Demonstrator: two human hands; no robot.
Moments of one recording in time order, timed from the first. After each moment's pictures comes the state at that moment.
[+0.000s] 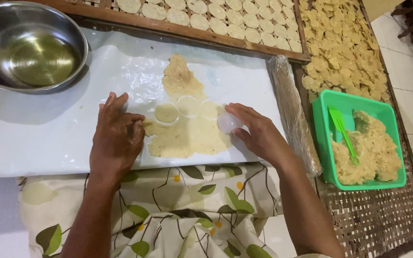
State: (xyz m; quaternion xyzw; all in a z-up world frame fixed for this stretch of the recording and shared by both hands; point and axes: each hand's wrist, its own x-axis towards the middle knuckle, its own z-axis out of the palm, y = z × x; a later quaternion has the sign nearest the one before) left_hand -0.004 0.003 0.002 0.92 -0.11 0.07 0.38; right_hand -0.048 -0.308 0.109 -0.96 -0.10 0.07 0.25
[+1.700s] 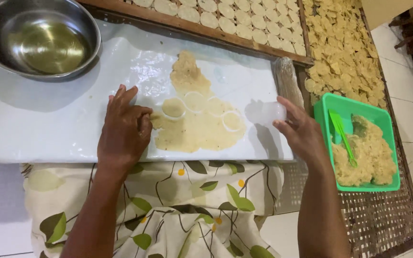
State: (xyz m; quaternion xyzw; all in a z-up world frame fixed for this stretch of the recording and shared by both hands) left_hand -0.003 0.003 -0.009 0.92 -0.13 0.10 0.36; right_hand -0.077 -0.378 0.104 -0.93 0.08 -0.04 0.34
